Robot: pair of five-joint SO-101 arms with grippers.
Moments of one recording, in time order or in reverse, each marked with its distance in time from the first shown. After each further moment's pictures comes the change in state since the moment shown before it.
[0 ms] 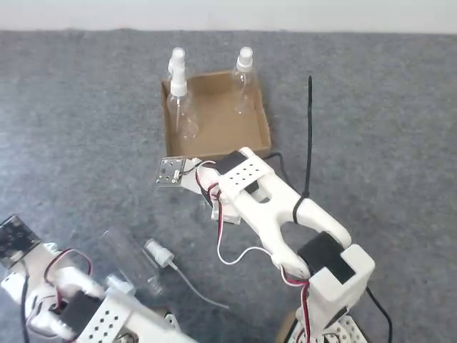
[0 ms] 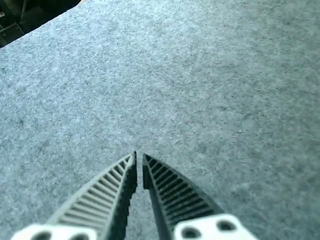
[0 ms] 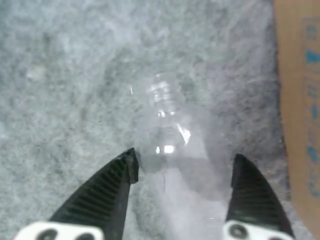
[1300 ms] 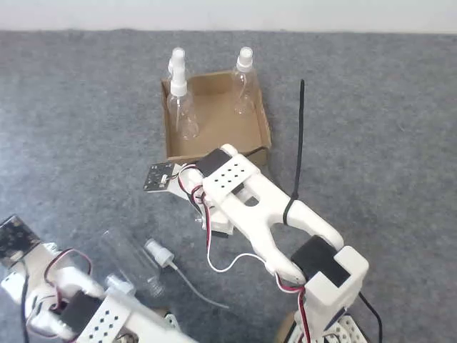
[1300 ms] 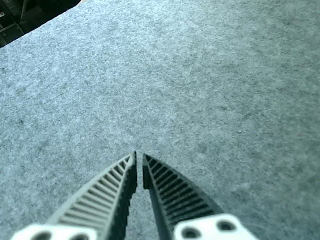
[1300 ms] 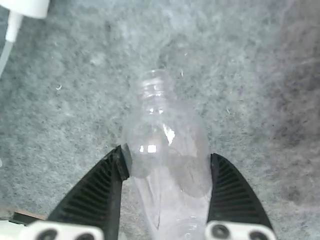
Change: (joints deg) left arm 0.0 0.0 0.0 0.0 0.0; right arm -4.8 0.1 -7.9 16.5 -6.8
